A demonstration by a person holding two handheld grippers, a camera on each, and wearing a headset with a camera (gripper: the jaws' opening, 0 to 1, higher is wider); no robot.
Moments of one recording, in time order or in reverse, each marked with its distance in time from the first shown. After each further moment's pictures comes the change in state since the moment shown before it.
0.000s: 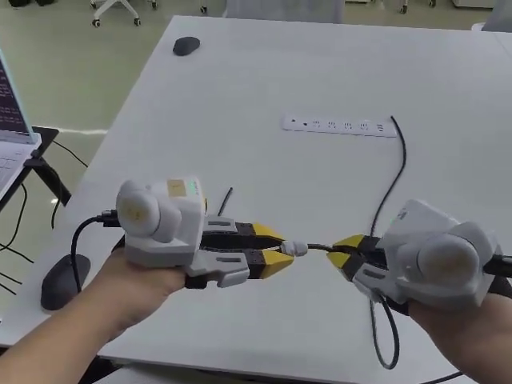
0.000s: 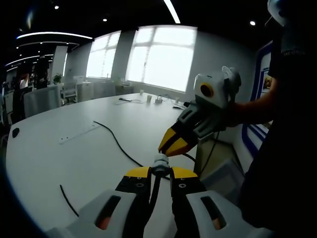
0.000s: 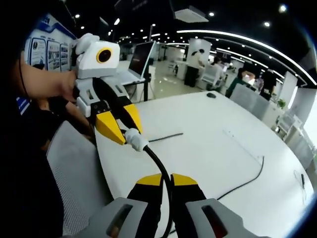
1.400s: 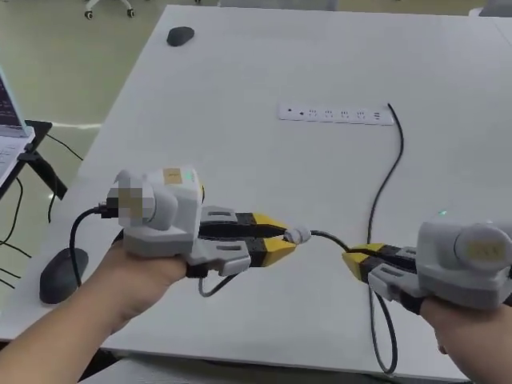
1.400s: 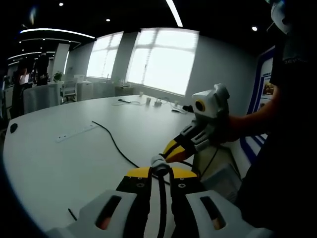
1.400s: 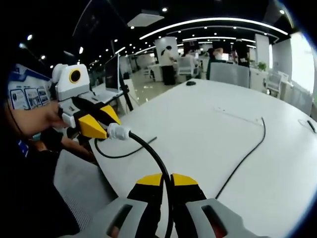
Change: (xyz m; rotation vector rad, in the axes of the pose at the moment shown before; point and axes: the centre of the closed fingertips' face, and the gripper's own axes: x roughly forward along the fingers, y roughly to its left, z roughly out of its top) left arm 0.003 -0.002 0.002 -0.035 -0.024 -0.016; right arm -0.002 -0.002 -0.025 0.299 -0.067 -0.002
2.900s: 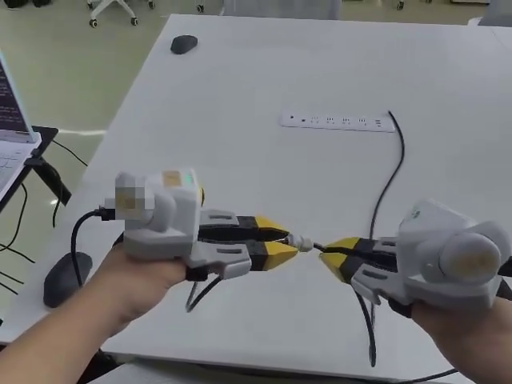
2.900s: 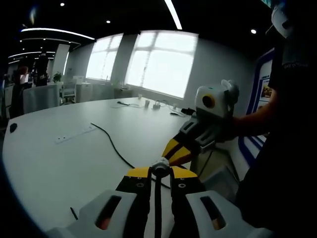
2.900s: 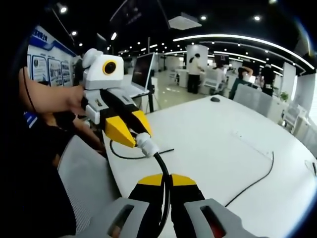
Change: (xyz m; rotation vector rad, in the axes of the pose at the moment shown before) left arm -0.008 -0.005 0.008 -0.010 -0.024 -0.009; right arm -0.003 0.028 0.024 -0.203 -0.017 0.083
